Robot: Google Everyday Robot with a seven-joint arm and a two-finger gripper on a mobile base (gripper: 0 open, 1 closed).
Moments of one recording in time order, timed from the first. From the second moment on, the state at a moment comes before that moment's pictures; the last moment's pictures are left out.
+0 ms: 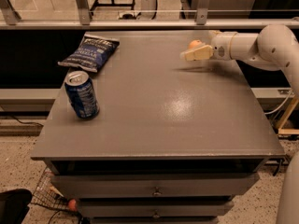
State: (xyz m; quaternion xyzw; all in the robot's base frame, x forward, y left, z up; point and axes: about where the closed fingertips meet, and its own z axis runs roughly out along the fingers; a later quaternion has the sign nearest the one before) arm 0.794 -0.198 0.870 -0.33 0.73 0.21 0.56
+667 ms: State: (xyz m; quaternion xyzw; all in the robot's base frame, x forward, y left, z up) arm 0.791 -0.191 0.846 -0.31 0.75 0.23 0.54
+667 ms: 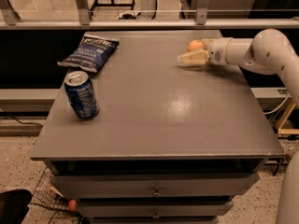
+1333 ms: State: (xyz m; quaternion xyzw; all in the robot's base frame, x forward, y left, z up) arm 0.793 -0.185 0.844 -0.32 0.75 0.23 0.54
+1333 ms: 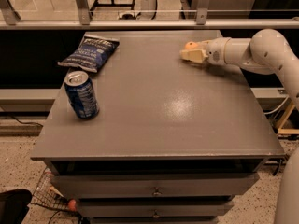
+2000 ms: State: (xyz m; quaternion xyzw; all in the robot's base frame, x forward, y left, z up) arm 0.794 -0.178 0.842 -0.32 0.74 0.23 0.54
